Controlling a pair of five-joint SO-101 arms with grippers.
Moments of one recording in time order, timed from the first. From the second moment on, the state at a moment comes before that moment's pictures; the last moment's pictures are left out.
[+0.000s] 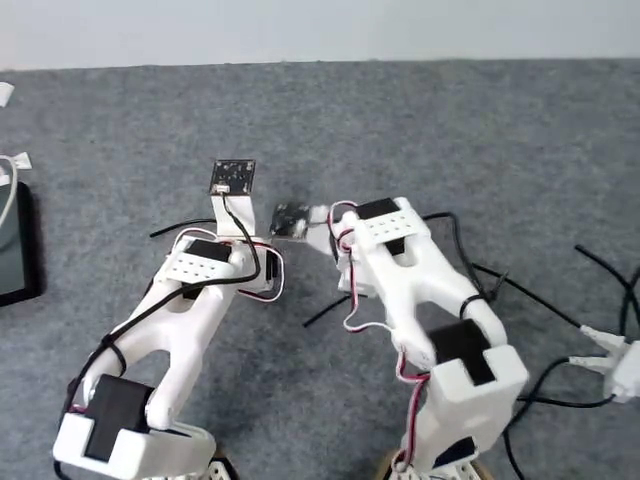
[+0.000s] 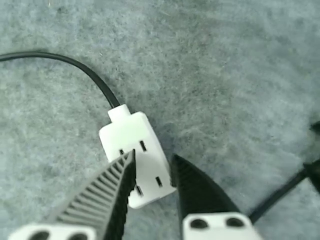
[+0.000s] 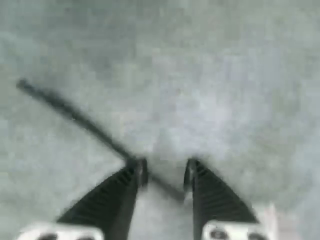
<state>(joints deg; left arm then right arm) 10.1 -2.5 42.5 42.9 16.7 -20.0 14.3 17.1 59.4 55.8</state>
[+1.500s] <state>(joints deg) 1.6 -3.1 43.4 45.5 12.6 -19.4 -1.8 36.6 54.3 67.9</state>
